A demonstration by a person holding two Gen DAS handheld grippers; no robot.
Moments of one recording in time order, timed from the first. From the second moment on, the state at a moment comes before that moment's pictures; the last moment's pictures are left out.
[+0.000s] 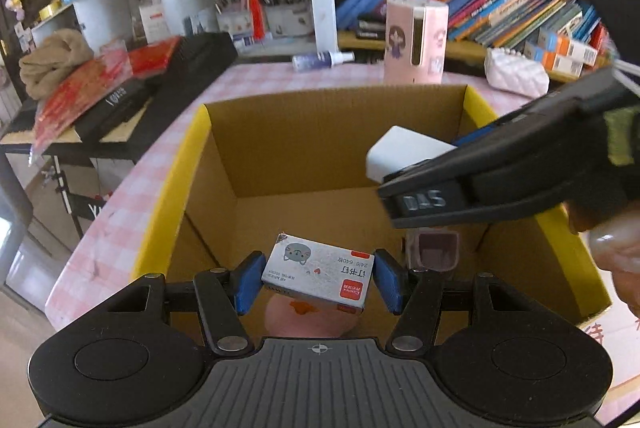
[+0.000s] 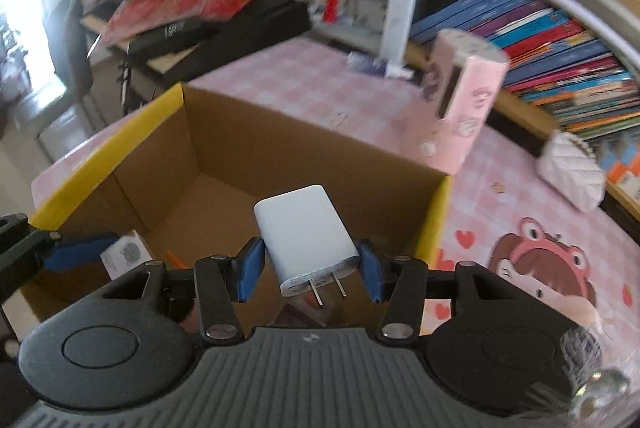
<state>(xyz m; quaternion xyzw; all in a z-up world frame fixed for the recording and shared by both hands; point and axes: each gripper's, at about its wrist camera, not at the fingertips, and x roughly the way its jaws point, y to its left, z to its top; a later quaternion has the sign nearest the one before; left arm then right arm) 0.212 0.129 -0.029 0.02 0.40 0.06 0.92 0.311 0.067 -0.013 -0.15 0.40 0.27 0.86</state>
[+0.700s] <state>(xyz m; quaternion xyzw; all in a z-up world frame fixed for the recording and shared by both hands) 0.169 0.135 0.007 0.01 0.33 0.10 0.94 0.269 0.044 0.027 -0.10 0.32 0.26 0.91</state>
